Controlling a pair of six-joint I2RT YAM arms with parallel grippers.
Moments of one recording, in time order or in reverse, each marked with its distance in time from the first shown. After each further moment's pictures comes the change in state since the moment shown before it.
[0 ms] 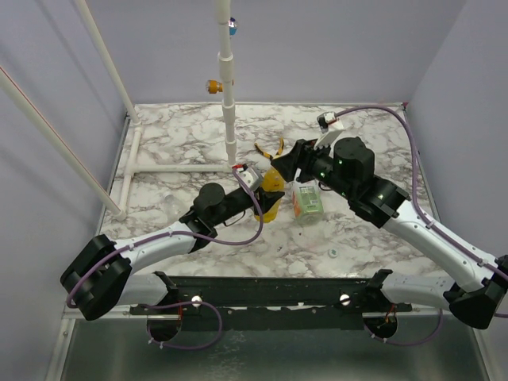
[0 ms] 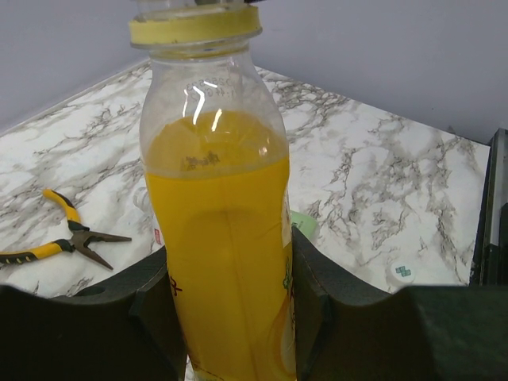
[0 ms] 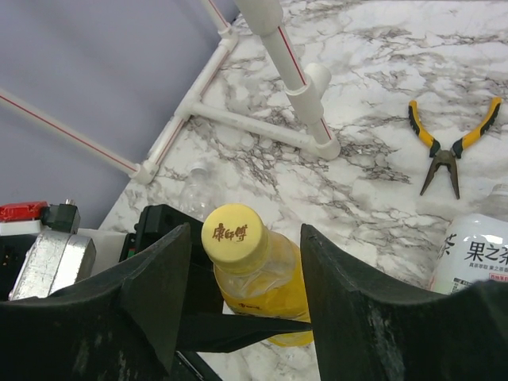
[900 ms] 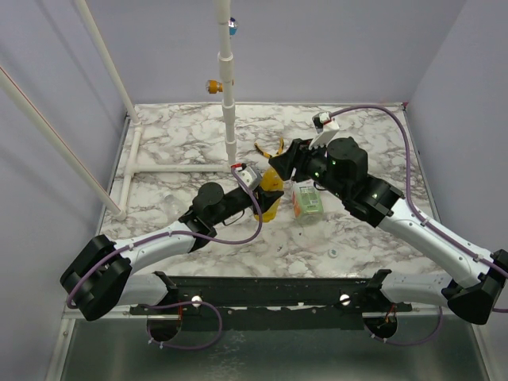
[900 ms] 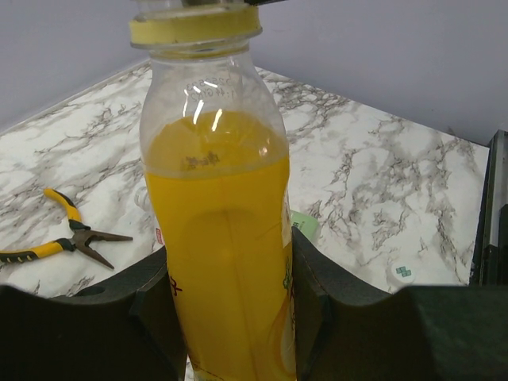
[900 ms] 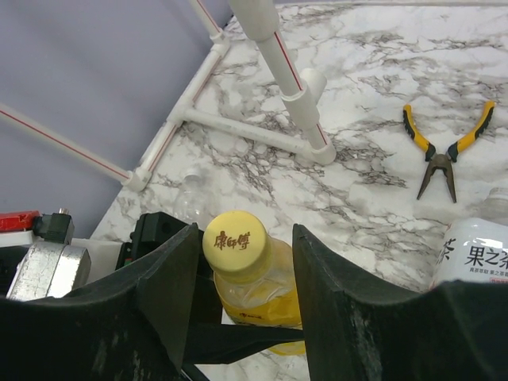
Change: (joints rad) left arm 0.009 -0.002 -0.002 0.003 0.011 -0.006; right arm 0.039 0.036 0.012 0.015 0.067 -0.002
